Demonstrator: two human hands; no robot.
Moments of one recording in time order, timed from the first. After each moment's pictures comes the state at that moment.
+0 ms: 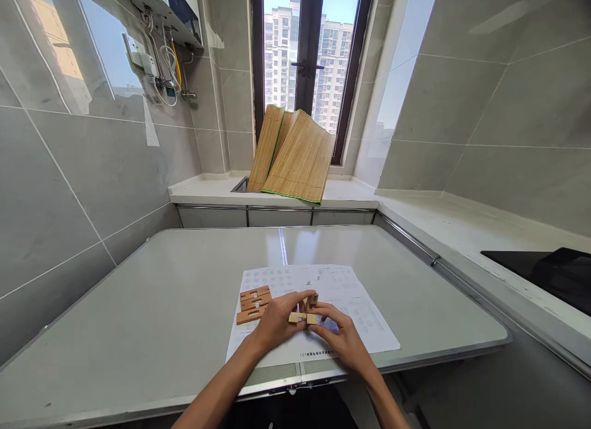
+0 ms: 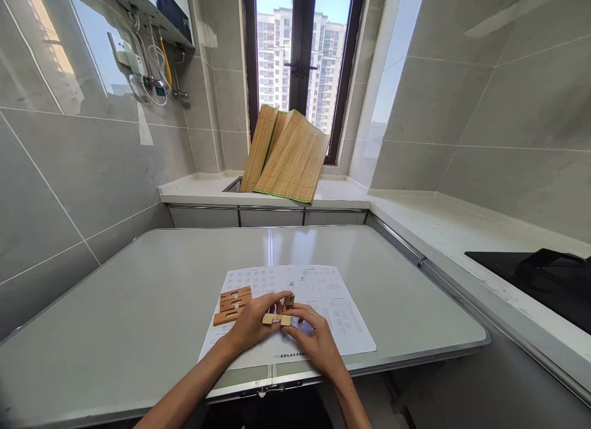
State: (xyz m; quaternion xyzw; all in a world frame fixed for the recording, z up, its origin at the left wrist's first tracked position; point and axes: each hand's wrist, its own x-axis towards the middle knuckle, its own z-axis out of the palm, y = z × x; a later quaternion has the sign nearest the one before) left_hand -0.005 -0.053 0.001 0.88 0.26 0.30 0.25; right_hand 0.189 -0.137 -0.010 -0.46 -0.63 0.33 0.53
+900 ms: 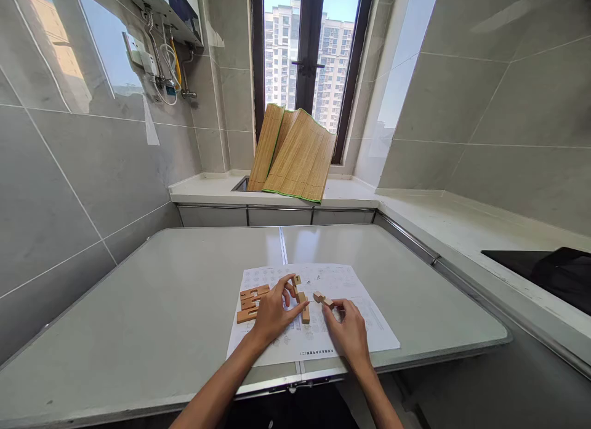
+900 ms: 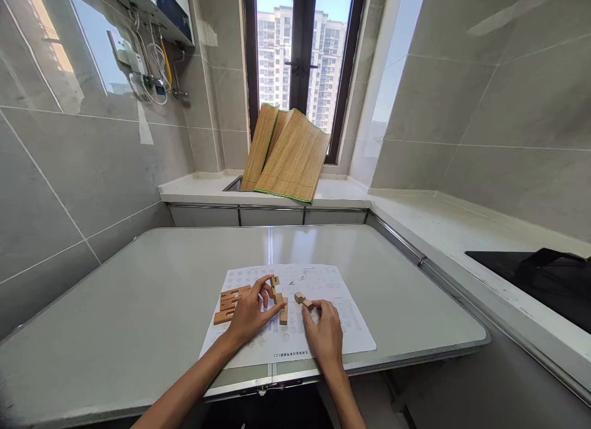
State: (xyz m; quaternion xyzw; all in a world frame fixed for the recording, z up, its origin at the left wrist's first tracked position) left_hand -0.002 -0.044 -0.005 0.82 0.39 0.38 0.17; right_hand 0.196 -0.116 -0.053 -0.69 -0.50 0.11 0.52
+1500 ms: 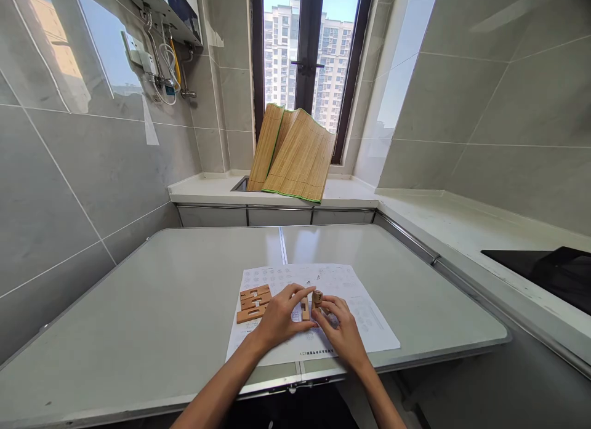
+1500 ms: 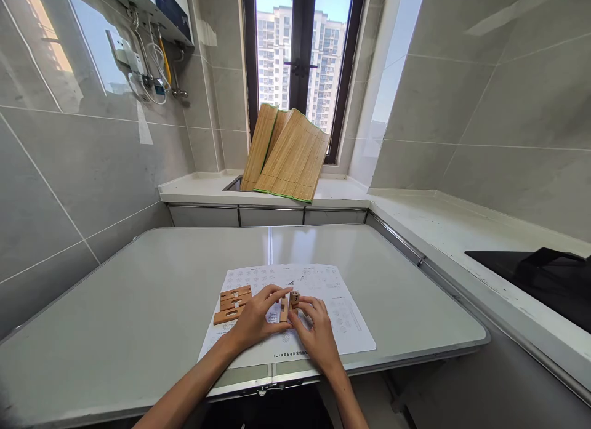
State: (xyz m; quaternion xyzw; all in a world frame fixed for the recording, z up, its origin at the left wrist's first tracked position) left_hand -0.001 -0.048 -0.003 0.90 0.25 0.32 0.16; right_hand 0.188 -0.125 -0.029 -0.54 -0.63 0.17 0.54
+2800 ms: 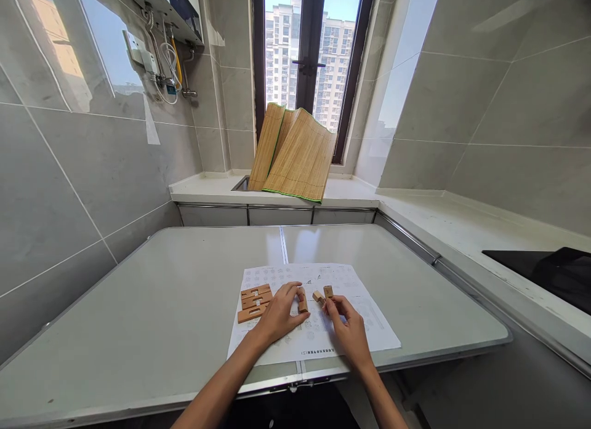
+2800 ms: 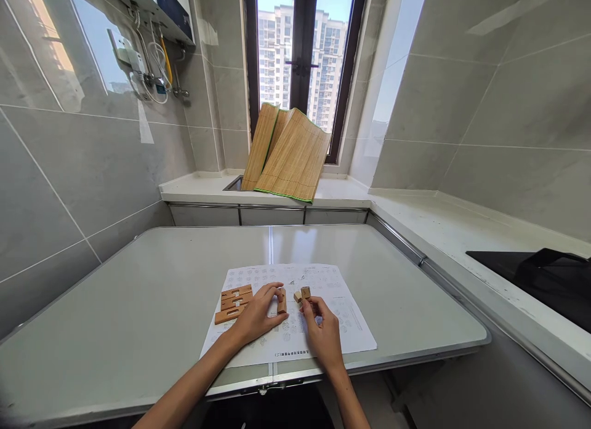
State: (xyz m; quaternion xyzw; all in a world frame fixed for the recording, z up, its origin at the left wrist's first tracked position) left_hand 0.000 -0.040 -0.012 0.86 0.31 0.33 0.23; right_hand 0.187 -0.132 -0.019 -0.58 -0.51 0.24 0.58
